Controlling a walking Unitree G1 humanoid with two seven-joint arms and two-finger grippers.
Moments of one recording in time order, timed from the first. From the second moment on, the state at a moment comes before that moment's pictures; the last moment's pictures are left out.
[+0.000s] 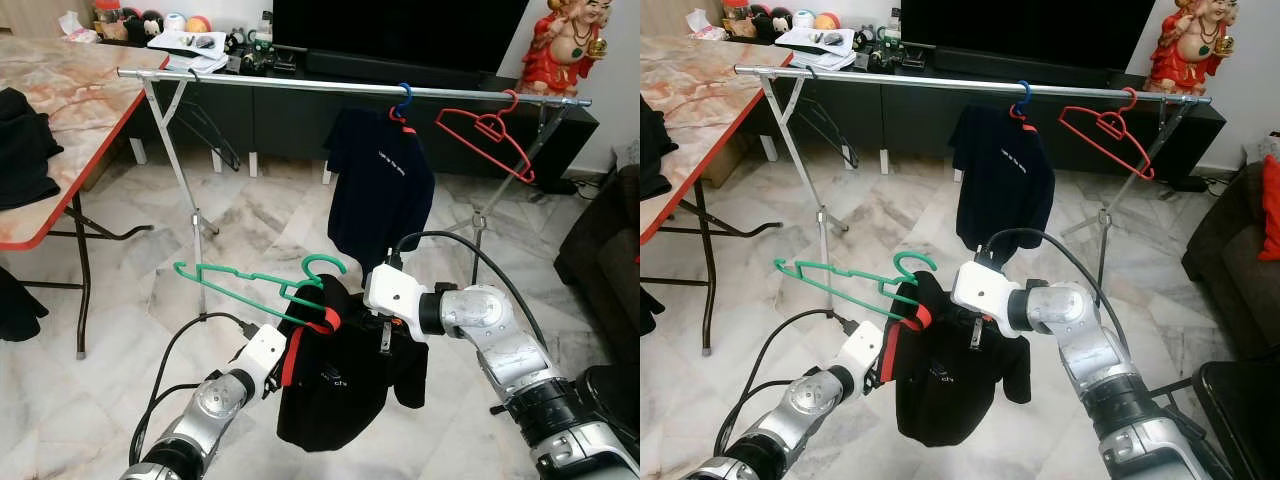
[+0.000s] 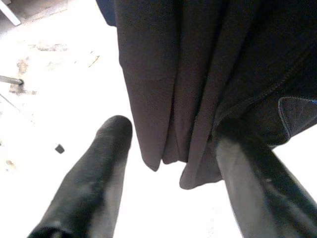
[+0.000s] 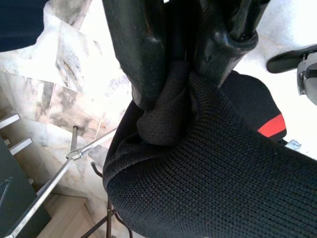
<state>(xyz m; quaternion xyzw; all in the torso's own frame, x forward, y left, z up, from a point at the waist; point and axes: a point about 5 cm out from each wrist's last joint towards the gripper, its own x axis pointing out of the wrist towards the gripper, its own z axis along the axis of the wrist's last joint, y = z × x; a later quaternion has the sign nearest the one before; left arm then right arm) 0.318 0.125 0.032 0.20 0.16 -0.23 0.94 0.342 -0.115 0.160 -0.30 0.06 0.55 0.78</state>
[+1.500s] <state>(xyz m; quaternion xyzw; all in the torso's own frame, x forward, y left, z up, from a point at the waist) 0.317 0.109 0.033 0.13 0.15 -0.25 0.95 0.342 -0.111 0.159 -0.28 0.06 0.55 0.78</state>
